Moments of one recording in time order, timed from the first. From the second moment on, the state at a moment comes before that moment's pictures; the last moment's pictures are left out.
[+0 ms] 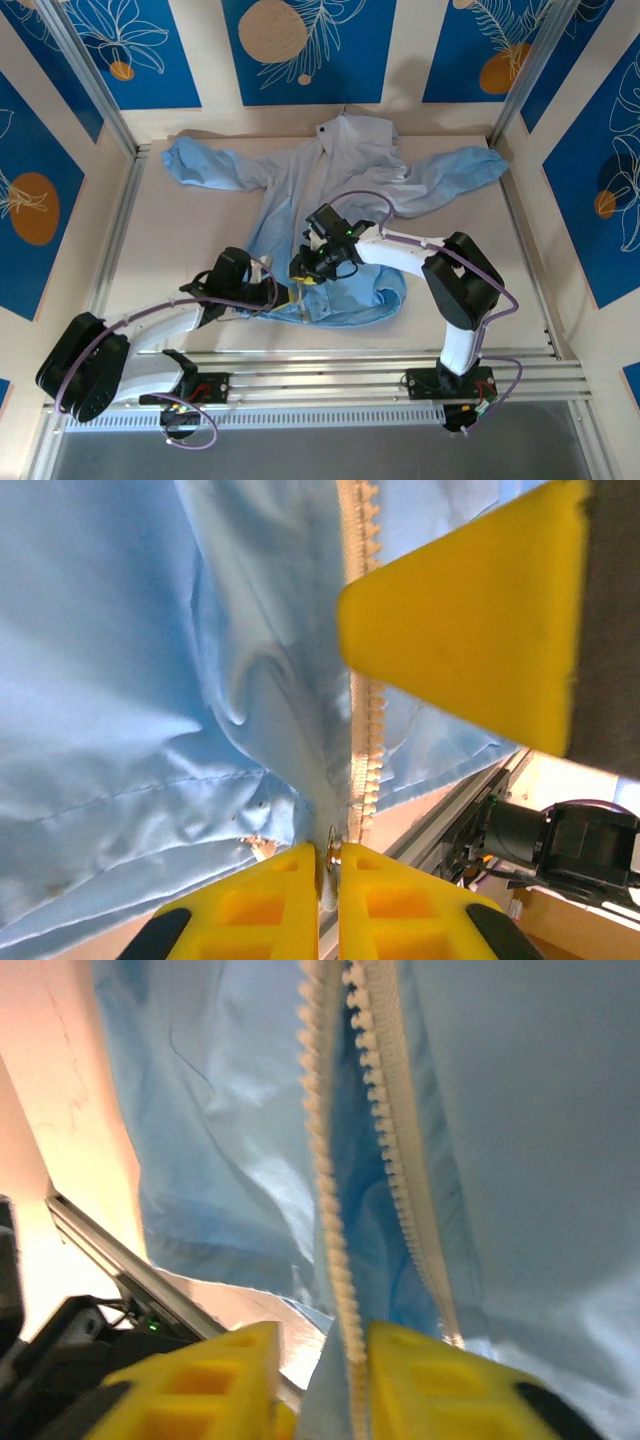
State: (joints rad) left arm -0.59 1.20 0.43 -0.03 0.59 -0.90; right arm 0.77 1.81 1.18 -0.44 -0.52 0.89
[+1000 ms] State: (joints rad) left arm -0.39 0.99 0.46 -0.20 0.67 -0.80; right arm 0.74 1.82 1.23 -0.31 -0.60 0.91
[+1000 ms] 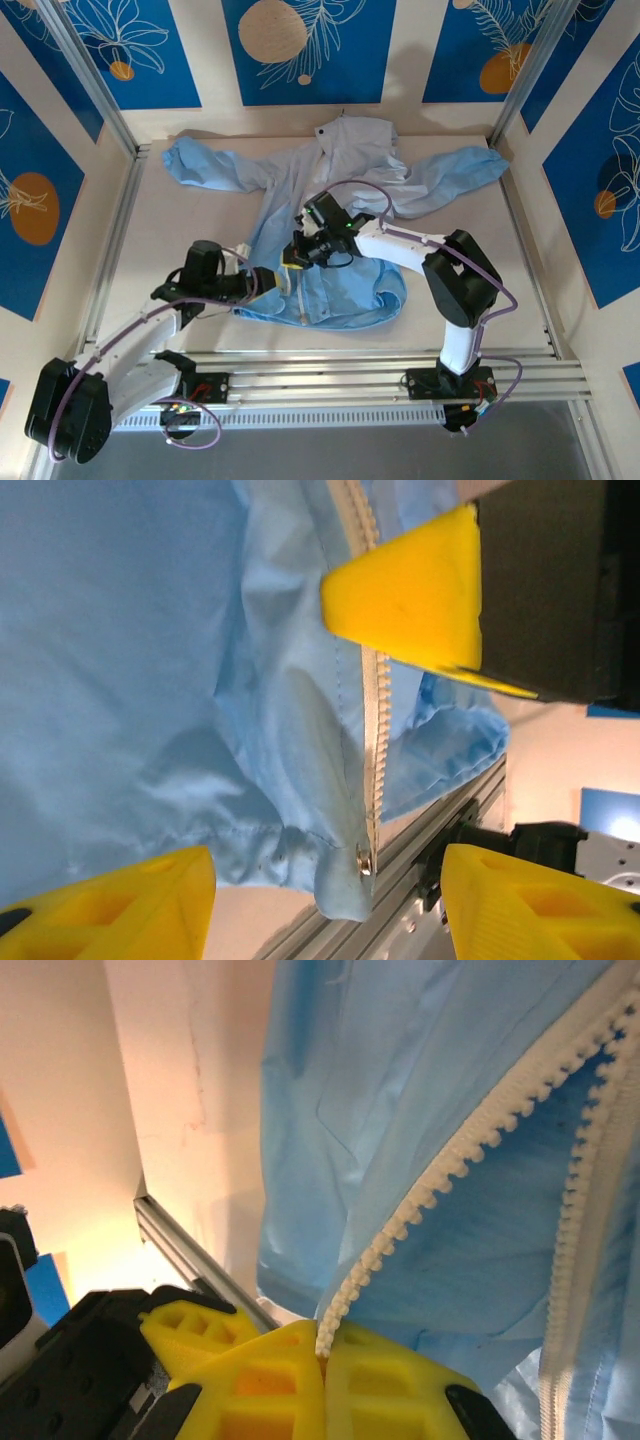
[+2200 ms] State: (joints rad) left arm -0.38 1.12 0.47 -0.13 0.80 -0.83; right arm 0.73 1.82 1.14 -0.09 -0.63 1.02
